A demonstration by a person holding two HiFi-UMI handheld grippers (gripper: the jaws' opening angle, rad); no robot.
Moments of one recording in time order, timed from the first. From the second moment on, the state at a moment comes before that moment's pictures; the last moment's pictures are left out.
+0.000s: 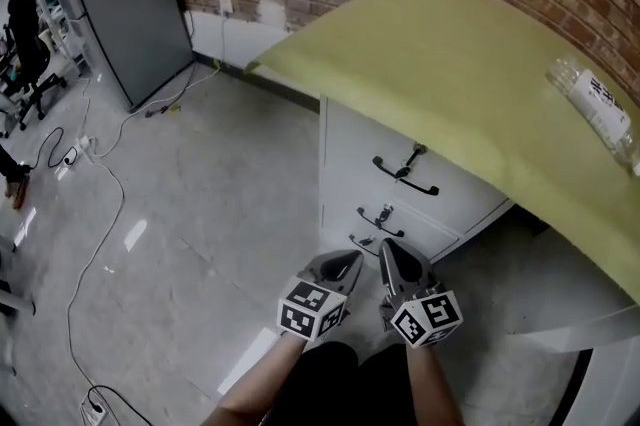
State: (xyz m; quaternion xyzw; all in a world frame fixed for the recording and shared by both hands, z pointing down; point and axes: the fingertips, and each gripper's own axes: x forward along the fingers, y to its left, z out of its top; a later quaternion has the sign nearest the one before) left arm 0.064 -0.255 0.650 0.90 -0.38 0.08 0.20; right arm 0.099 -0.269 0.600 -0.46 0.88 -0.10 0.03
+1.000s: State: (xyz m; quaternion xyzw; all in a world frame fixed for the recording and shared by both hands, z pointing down) left arm 0.085 -0.303 0.835 0.80 -0.43 0.01 0.41; right arm 0.101 -0.279 0.605 -0.42 0.90 -0.09 0.02
